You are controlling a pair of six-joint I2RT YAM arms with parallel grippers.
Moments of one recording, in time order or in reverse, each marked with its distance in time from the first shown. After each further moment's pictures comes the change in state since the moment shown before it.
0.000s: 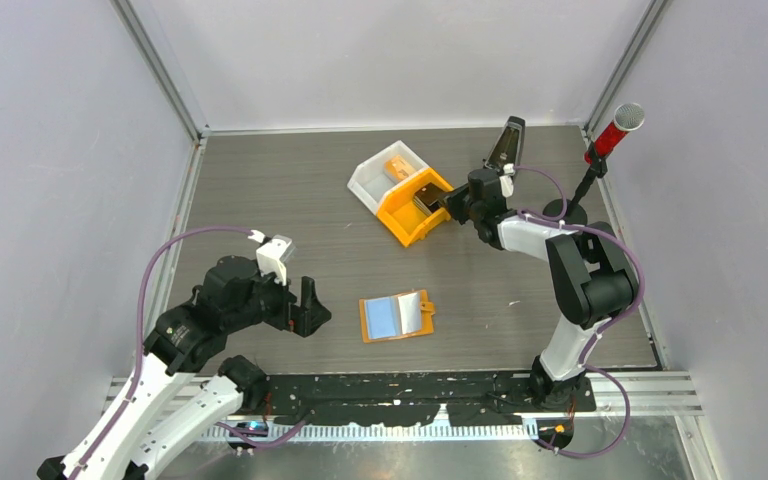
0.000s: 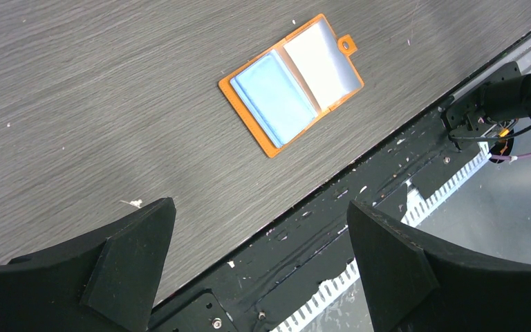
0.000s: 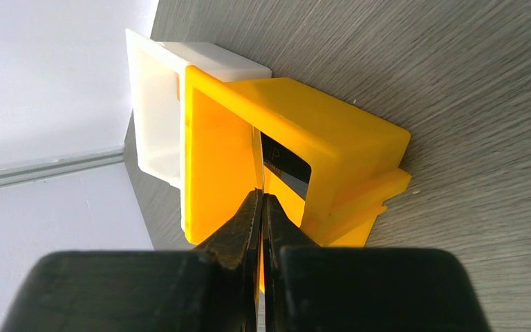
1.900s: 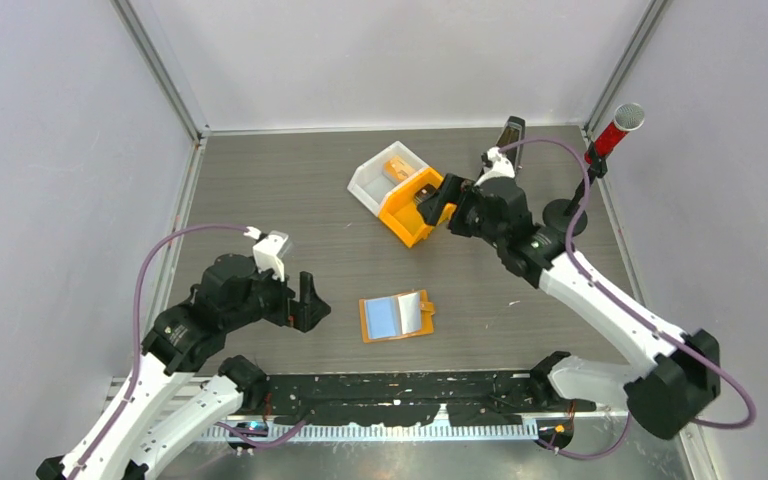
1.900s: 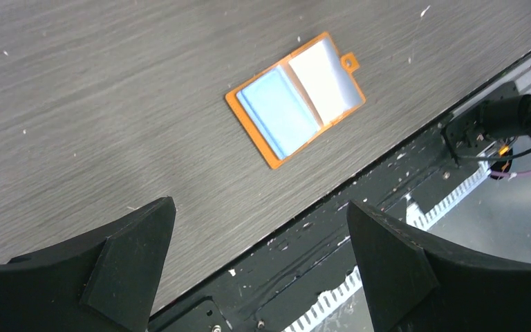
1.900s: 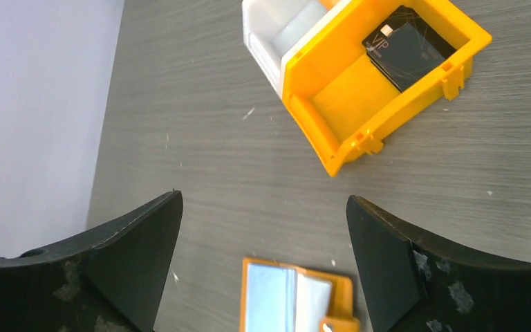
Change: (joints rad) left arm 0.000 0.006 0.009 0.014 -0.030 -0.012; right arm 0.228 -0.564 0.029 -0.476 0.030 -0.515
